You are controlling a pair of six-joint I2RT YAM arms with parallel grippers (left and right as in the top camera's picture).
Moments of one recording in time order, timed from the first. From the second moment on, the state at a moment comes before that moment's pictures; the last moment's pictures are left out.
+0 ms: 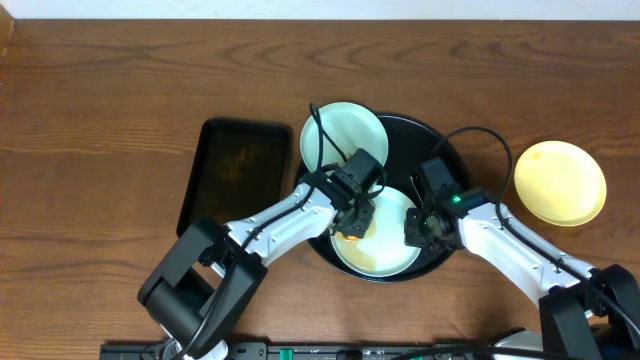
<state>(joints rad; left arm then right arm) -0.75 1.83 1.09 -0.58 0.05 -0.34 0.42 1.54 0.76 -0.66 -0.02 0.54</state>
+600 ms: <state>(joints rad) -0.73 1.62 1.11 -0.73 -0.16 -0.34 0.42 1.54 0.76 -0.66 -0.03 0.54</state>
